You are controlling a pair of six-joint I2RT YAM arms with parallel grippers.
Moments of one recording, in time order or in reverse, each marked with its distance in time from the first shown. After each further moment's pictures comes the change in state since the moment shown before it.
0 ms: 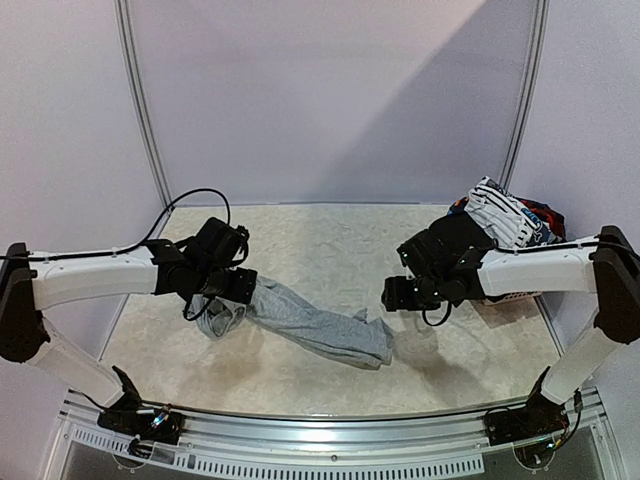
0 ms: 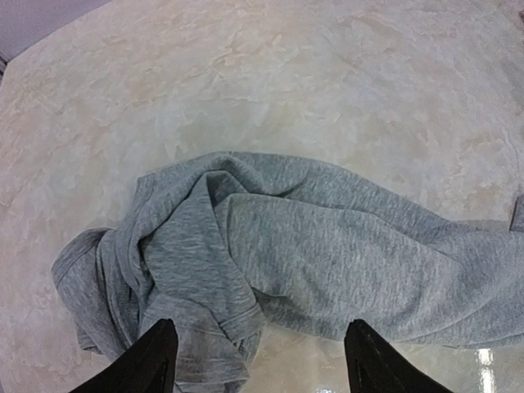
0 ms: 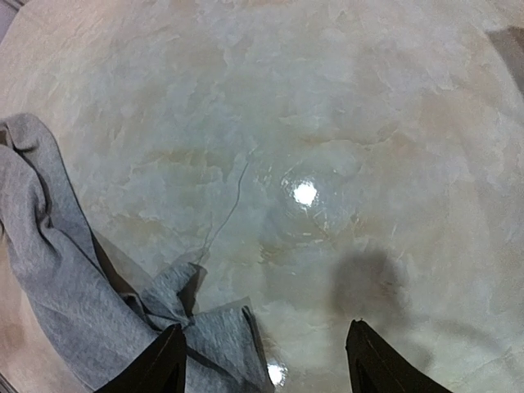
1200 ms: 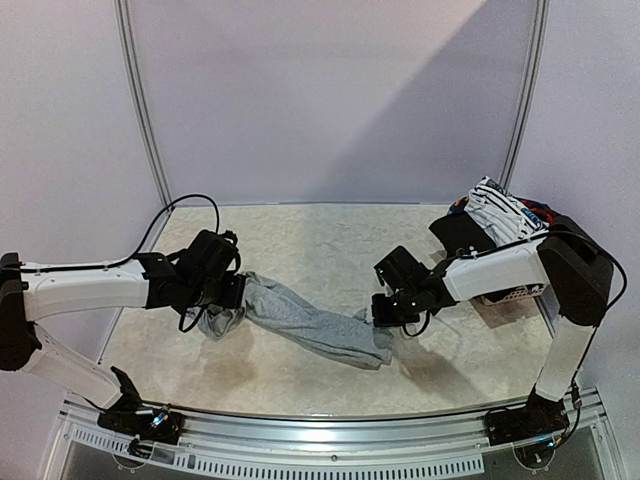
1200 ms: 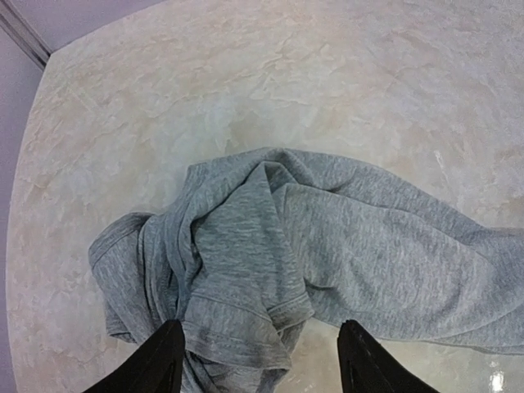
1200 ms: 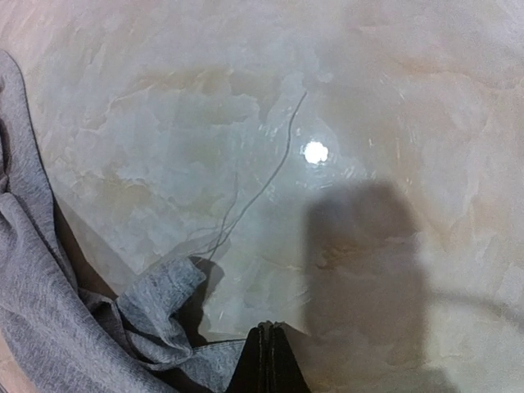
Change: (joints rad) left arm -0.019 -0.071 -0.103 0.057 -0.113 -0.025; right arm 0.027 0.231 0.053 0.087 -0.118 -0.001
